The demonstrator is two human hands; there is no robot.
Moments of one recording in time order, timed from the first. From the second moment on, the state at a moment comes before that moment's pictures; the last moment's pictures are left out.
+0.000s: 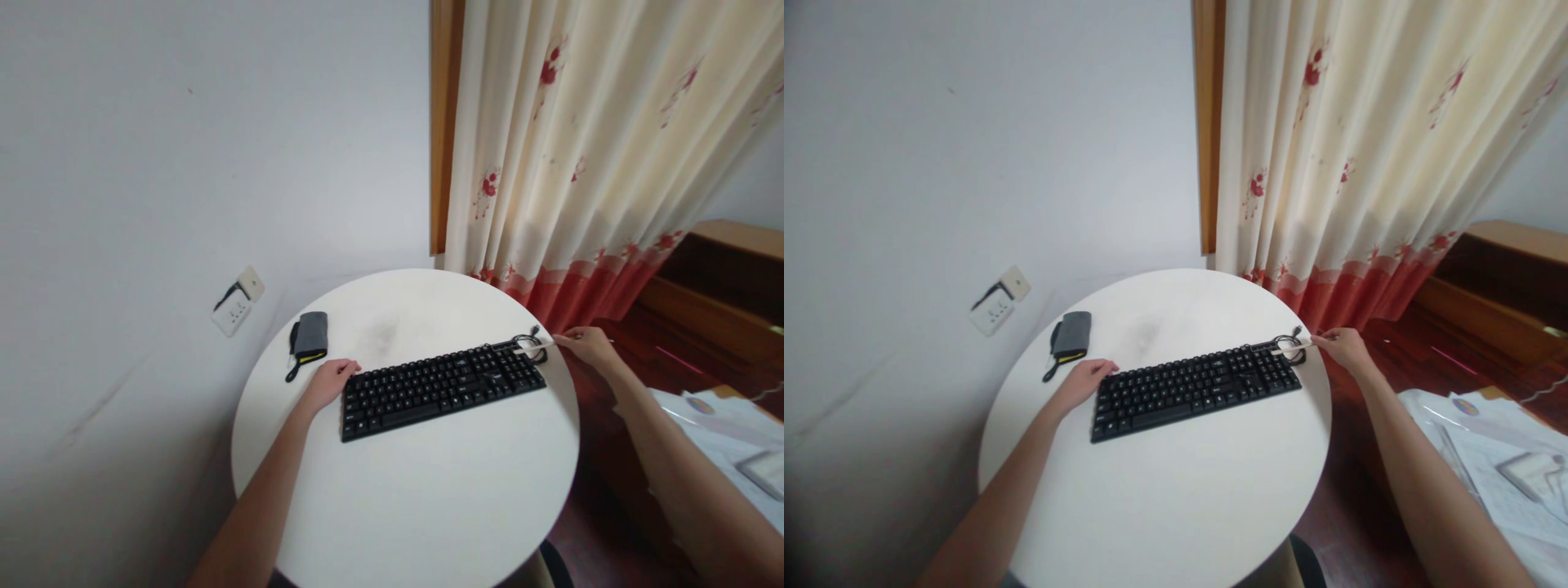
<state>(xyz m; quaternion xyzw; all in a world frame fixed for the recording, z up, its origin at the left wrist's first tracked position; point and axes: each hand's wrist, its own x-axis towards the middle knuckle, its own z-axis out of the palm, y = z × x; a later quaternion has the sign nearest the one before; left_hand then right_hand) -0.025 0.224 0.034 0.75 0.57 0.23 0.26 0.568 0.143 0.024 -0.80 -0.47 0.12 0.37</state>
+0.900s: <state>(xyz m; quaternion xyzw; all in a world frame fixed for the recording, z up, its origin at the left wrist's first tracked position) -0.024 0.223 0.034 0.75 0.57 0.23 0.25 0.377 0.140 0.061 -0.77 -0.59 0.10 0.22</state>
